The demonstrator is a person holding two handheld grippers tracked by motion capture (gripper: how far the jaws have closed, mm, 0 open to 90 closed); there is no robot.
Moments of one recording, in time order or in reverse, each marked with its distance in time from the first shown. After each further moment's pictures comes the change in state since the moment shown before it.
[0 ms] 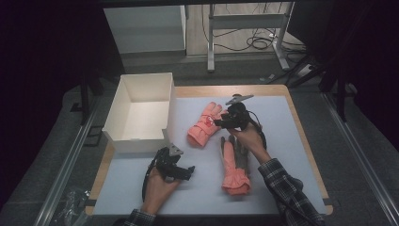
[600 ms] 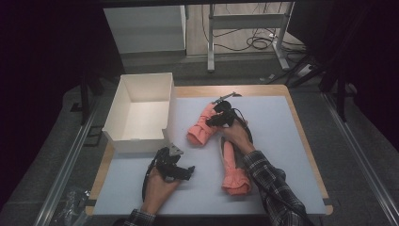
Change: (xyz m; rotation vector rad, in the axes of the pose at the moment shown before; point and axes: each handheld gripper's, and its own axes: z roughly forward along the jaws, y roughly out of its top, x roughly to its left) left arm 0.000 0.000 0.000 -0.003 -0.001 -0.004; right arm -0.006 0.010 0.062 0.134 -0.006 0.017
